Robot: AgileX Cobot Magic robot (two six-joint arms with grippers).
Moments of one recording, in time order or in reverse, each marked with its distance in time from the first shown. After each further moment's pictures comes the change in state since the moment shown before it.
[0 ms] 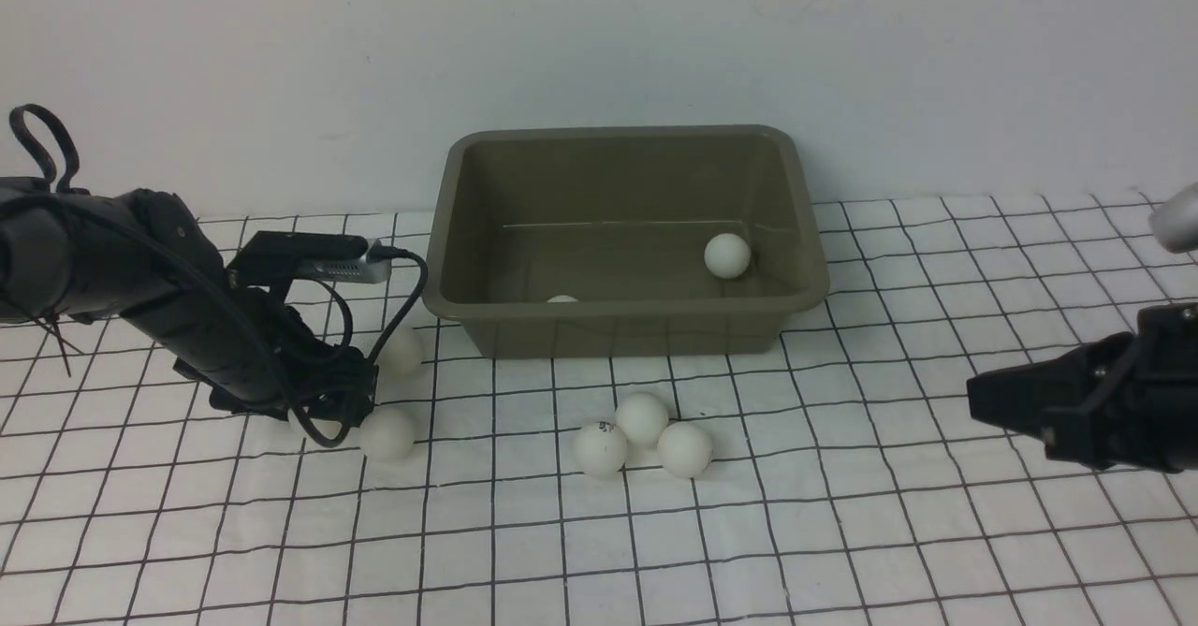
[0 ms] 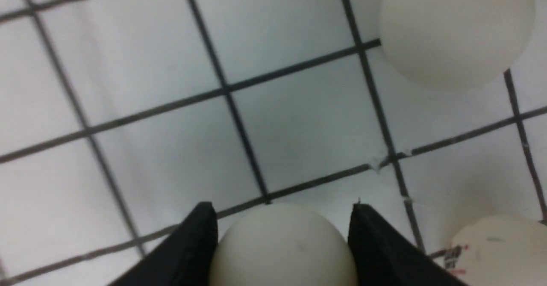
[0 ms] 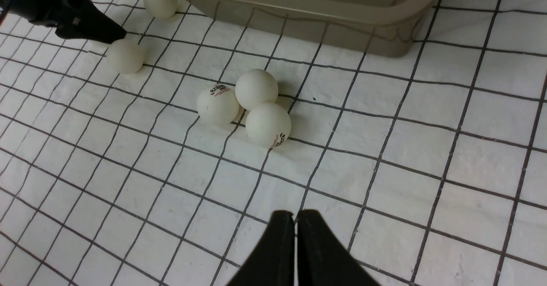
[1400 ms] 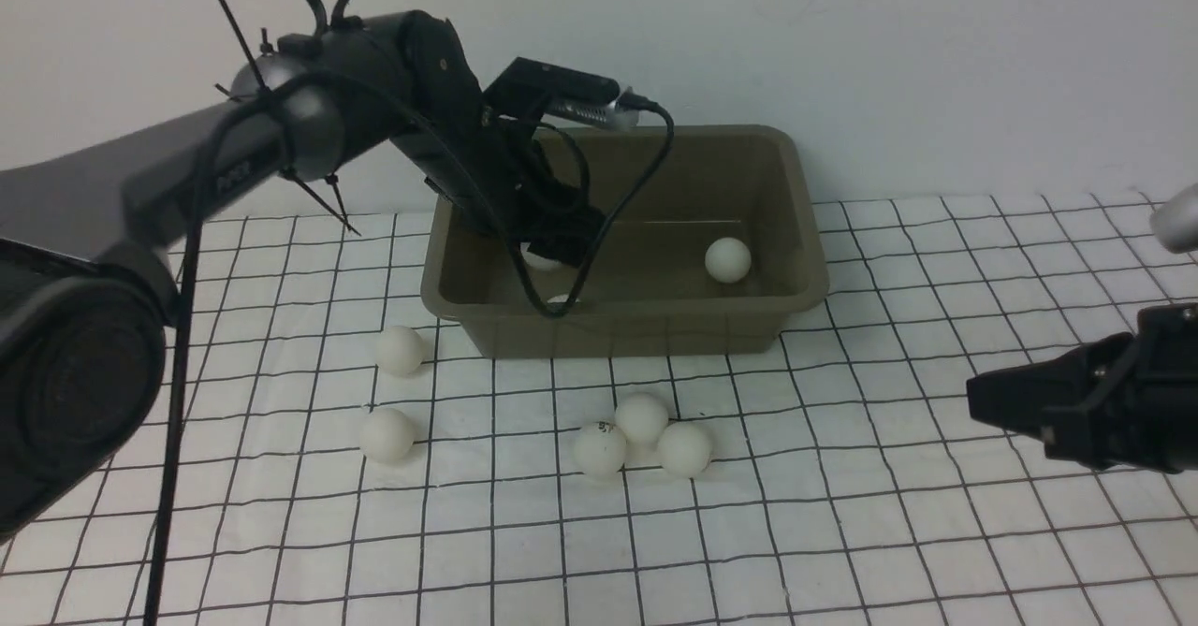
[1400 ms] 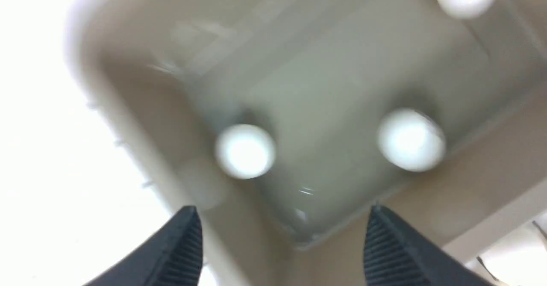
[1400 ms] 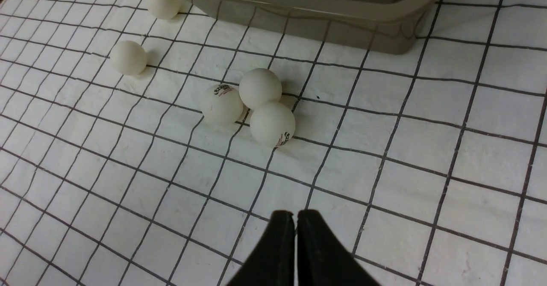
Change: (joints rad) right arm 0.000 0.000 0.000 0.000 0.004 0.013; left arm -0.325 0.233 -1.065 0.264 0.639 -0.157
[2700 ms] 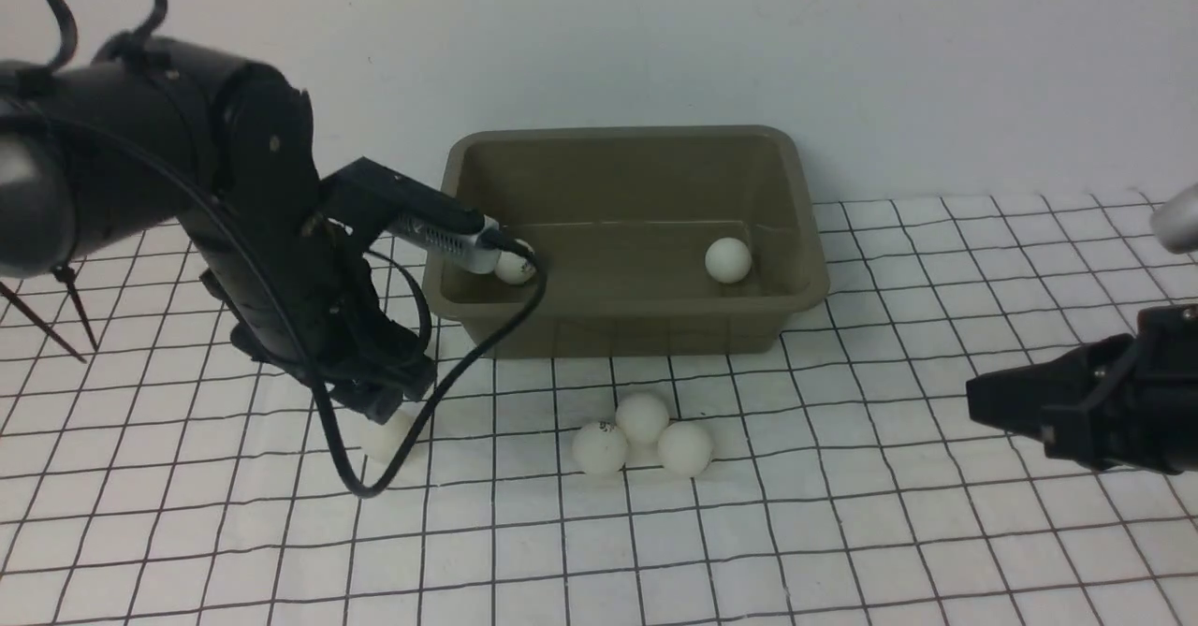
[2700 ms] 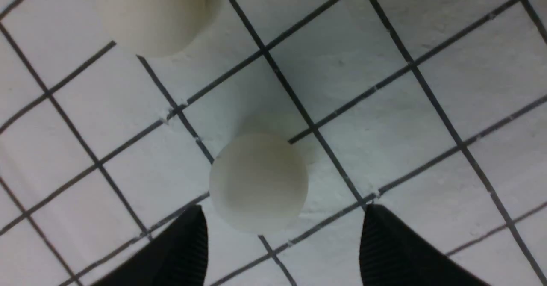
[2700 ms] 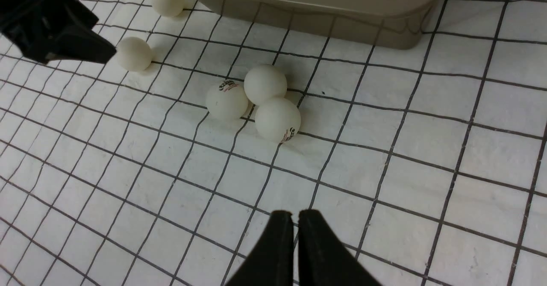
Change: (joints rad) right arm 0.000 0.000 0.000 0.000 0.027 0.004; left arm 0.000 -0.361 1.023 0.138 -0.432 -0.150
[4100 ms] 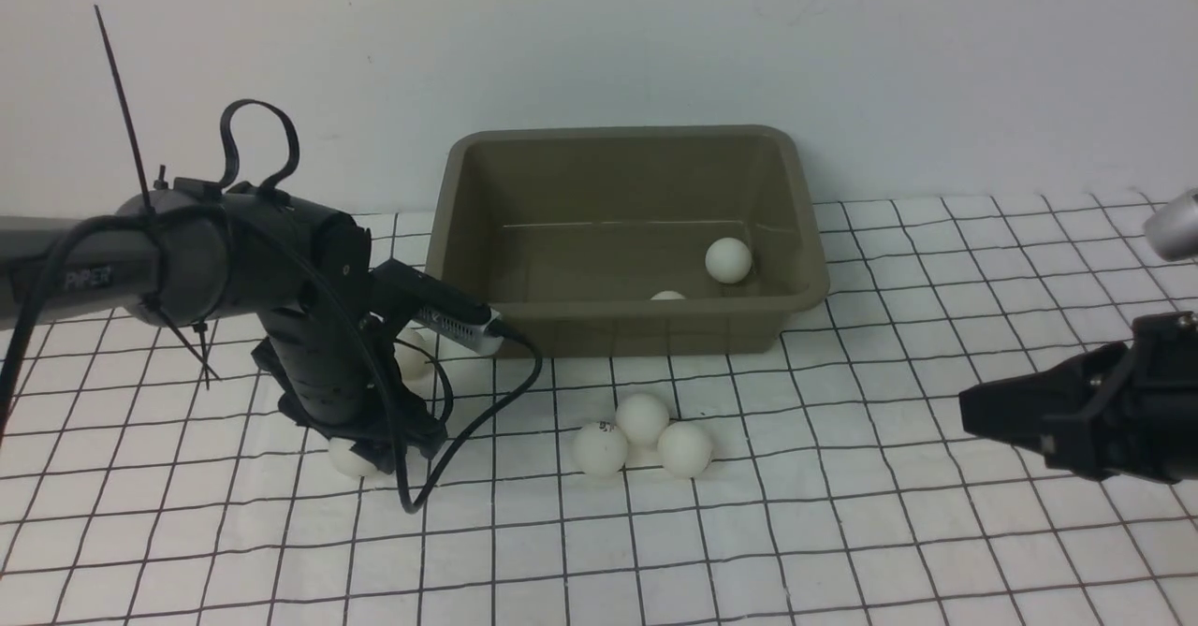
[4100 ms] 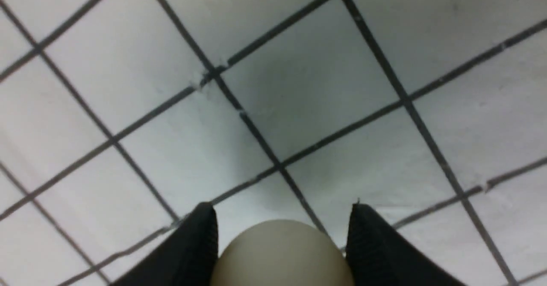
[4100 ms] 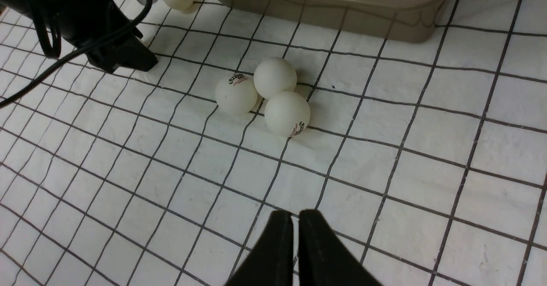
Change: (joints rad) right arm 0.000 0.000 0.000 0.000 -0.001 0.000; left arm 0.050 0.104 -0.009 0.058 0.014 -0.002
